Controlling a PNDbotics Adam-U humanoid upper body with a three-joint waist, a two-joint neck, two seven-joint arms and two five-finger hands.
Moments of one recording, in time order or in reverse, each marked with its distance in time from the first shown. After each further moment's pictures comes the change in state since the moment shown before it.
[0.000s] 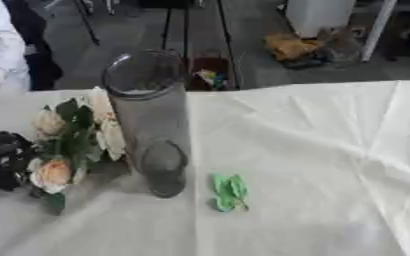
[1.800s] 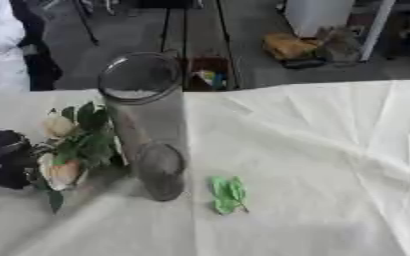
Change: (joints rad) left arm -0.005 -0.021 0.003 -0.027 -0.024 0.103 0.148; right arm 0.008 0.008 0.000 0.000 0.000 0.018 0.013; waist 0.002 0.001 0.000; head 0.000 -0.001
